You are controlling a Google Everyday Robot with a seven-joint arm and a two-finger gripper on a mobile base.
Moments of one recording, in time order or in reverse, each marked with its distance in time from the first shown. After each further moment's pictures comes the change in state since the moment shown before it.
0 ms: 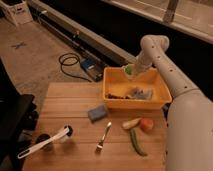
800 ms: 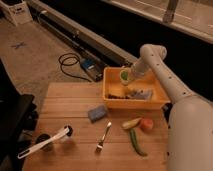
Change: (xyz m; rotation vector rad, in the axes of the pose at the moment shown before) arm -0.021 0.004 0.052 0.007 -0.065 -0.054
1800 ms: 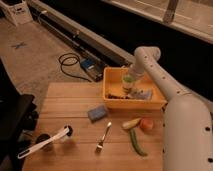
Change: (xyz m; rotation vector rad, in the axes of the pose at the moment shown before) arm 0.008 -0.002 -0.004 -0.024 0.091 0.019
